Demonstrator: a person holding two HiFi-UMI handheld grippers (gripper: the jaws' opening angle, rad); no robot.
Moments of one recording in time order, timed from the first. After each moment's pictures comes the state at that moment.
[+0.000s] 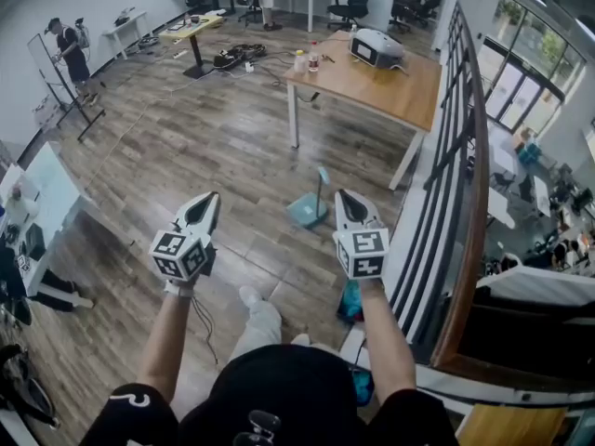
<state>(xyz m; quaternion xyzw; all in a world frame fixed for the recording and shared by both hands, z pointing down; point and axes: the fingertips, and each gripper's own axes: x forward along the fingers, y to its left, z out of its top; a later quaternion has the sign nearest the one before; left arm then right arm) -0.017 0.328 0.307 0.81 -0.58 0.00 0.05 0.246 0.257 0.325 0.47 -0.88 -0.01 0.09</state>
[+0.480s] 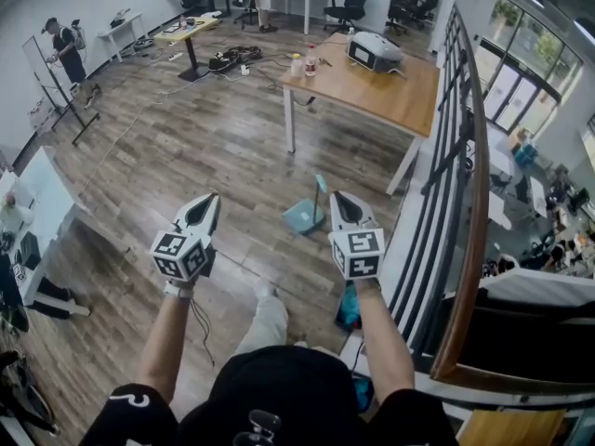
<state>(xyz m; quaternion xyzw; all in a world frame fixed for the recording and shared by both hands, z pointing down) -0.028 0.280 0.317 0.82 -0.57 0.00 0.05 0.226 0.213 0.334 0.47 -0.88 -0.01 0.10</state>
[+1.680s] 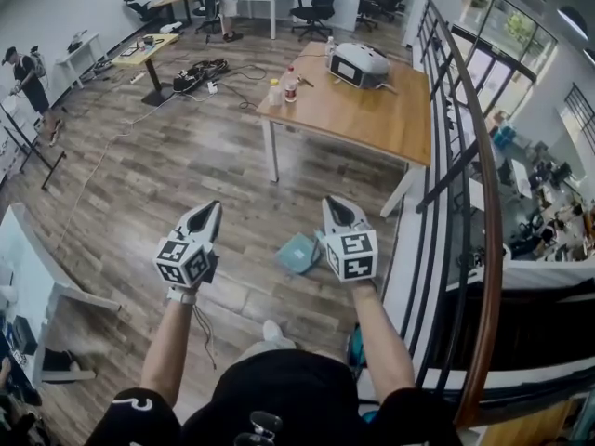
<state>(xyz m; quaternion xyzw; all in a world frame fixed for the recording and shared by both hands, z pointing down) -0.112 -0.057 0.323 0.86 -0.51 0.00 0.07 0.134 -0.092 0.336 0.51 -0.85 0.01 0.12</state>
